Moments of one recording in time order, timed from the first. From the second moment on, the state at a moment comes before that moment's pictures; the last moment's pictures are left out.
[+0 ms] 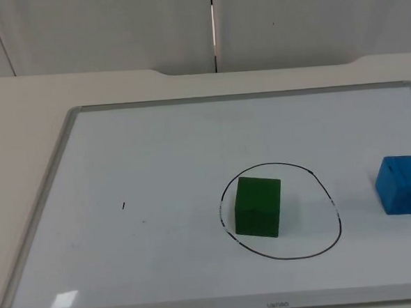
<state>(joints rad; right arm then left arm) 0.10 0.00 -0.52 -0.07 1.08 0.04 -0.49 0.00 -0.50 0.01 1.06 -0.03</state>
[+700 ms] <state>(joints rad) 0.10 0.71 -0.54 -0.02 0.80 0.08 -0.49 0.00 -0.50 0.01 1.07 -0.03</state>
